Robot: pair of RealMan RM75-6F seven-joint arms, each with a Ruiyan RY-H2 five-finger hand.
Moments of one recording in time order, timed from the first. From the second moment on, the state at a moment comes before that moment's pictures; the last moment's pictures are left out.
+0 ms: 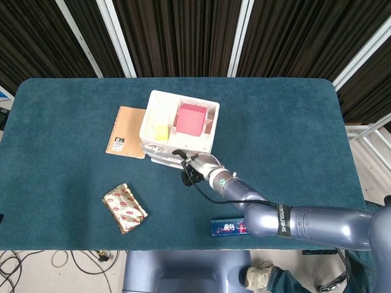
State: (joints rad) left arm -0.02 -0.84 -0.02 -1.78 1.40 1.44 -0.07; right arm 1.53 -1.15 0.12 -1.80 -0.05 0.50 0.01
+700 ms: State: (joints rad) left arm -0.02 -0.84 -0.02 -1.78 1.39 1.43 -0.08; right arm 1.56 -1.15 0.12 -1.76 -0.07 0.39 0.08
